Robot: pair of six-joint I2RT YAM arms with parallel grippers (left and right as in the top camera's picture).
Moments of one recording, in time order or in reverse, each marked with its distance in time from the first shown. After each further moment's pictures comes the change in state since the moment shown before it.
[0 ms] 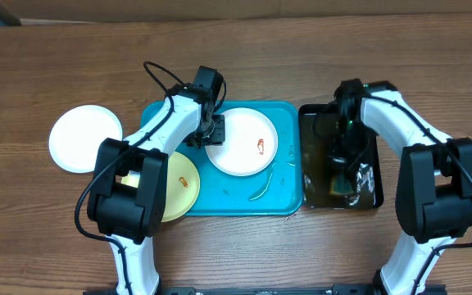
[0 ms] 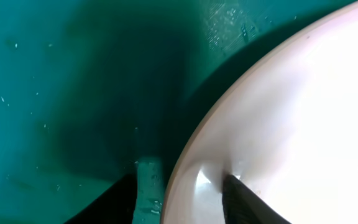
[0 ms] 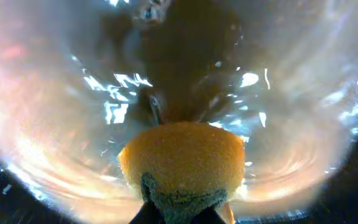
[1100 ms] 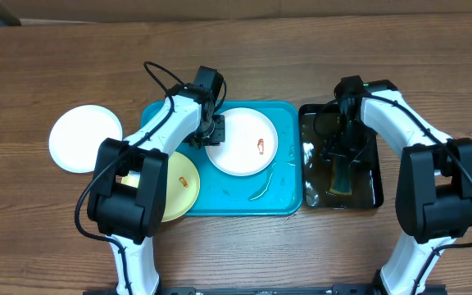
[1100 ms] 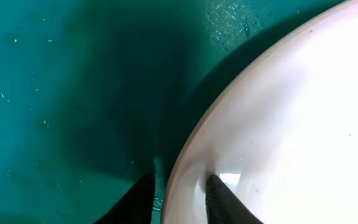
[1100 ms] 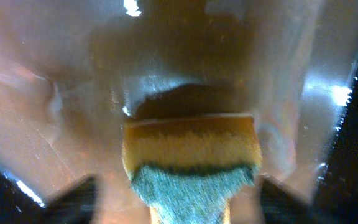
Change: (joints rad) left arm 0.000 0.000 0.000 -0.011 0.000 0.000; right arm 0.000 0.000 -0.034 0.084 0.025 0.032
